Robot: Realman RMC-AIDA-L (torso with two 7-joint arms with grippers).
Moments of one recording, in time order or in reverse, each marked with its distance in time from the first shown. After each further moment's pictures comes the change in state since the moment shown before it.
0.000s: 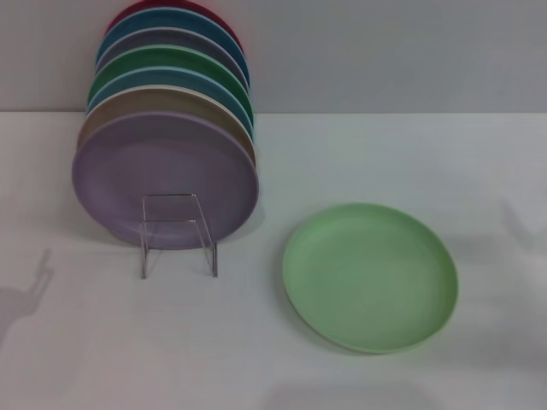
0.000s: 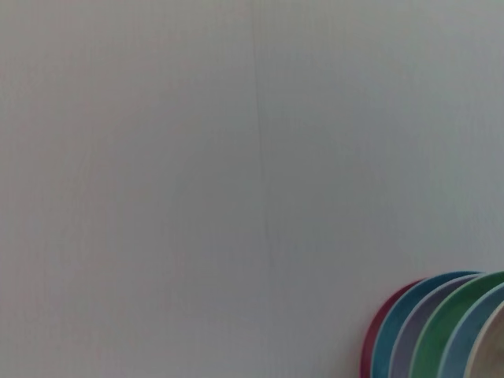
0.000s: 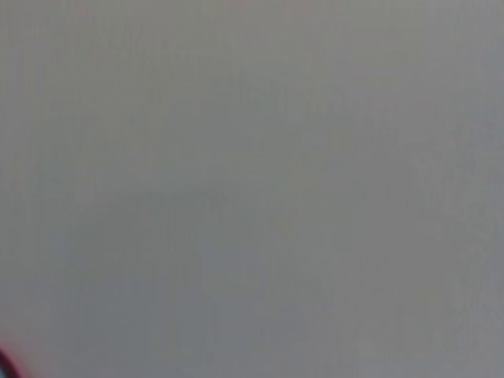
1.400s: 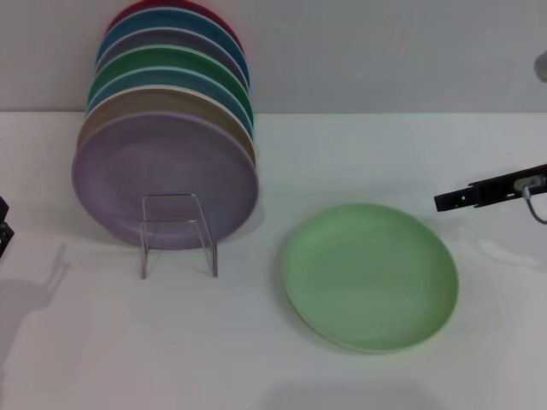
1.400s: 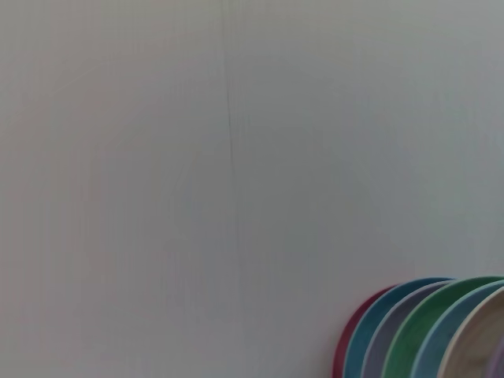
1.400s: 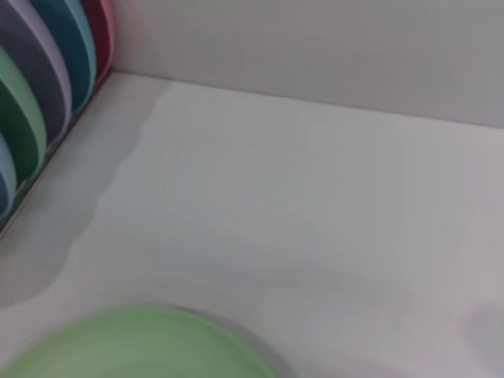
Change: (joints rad) left arm -0.021 0.000 0.033 -0.009 0.000 0.010 0.000; right arm 0.259 -0.031 -0.326 0.913 -1.657 -0.096 2.039
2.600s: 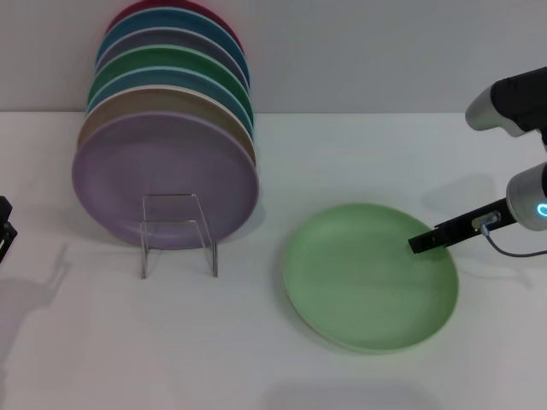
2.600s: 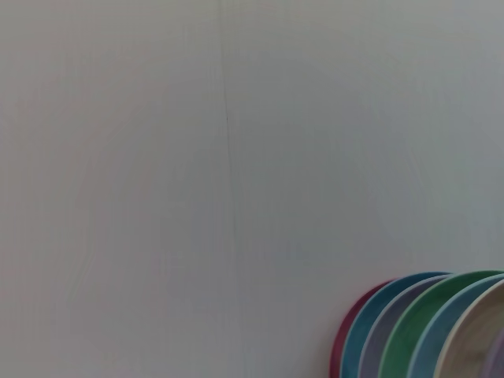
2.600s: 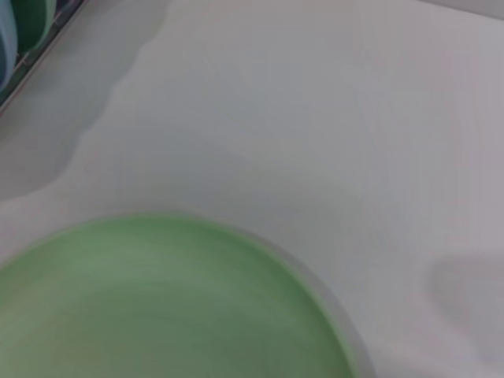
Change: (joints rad) left arm -0.005 0.000 0.003 0.000 0.000 0.011 0.000; right arm 0.075 0.009 -0.118 -0.187 -0.067 -0.082 -0.005
